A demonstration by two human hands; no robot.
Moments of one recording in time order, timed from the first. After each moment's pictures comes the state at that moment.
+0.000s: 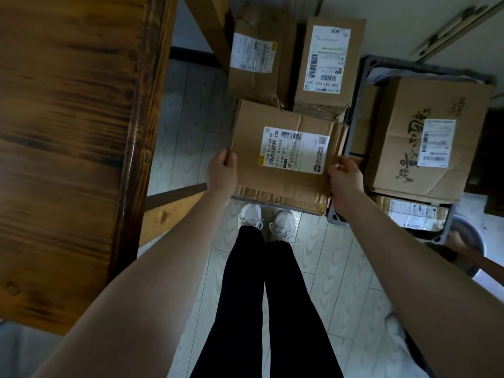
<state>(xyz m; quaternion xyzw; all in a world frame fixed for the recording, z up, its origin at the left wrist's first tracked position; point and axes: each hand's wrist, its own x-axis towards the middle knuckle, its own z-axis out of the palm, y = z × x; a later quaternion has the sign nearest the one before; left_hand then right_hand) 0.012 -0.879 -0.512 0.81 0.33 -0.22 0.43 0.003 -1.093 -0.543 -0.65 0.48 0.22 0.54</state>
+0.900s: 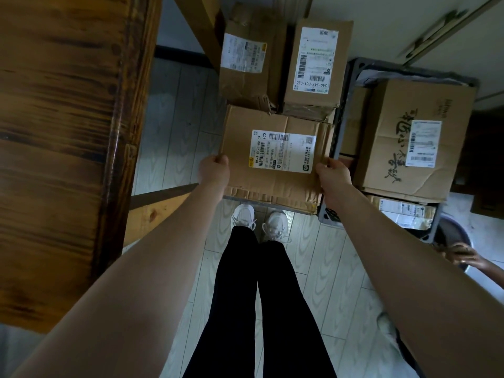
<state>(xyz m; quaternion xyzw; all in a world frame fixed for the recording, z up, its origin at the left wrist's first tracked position) 0.018 -0.887 -0.514 0.77 0.42 -0.26 0.40 0.011 -1.094 -0.535 -0.67 0.48 0.27 0.50</state>
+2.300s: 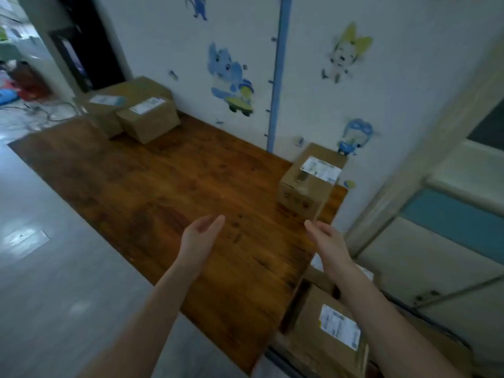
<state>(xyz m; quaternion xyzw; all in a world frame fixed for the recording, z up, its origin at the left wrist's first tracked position) -0.050 -0.661 -0.135 0.67 0.39 0.03 0.63 0.048 -0.875 -0.155 -0.74 0.13 0.21 0.62</state>
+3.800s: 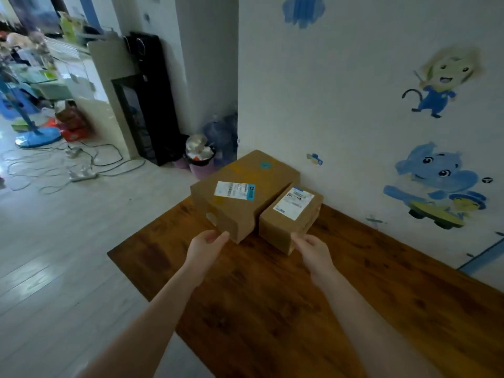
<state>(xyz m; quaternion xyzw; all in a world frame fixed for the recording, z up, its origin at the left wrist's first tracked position) 0.096 0.014 -0.126 0.70 0.38 0.06 0.60 0.196 -0.174 -0.133 -0.77 0.10 0.22 0.59</state>
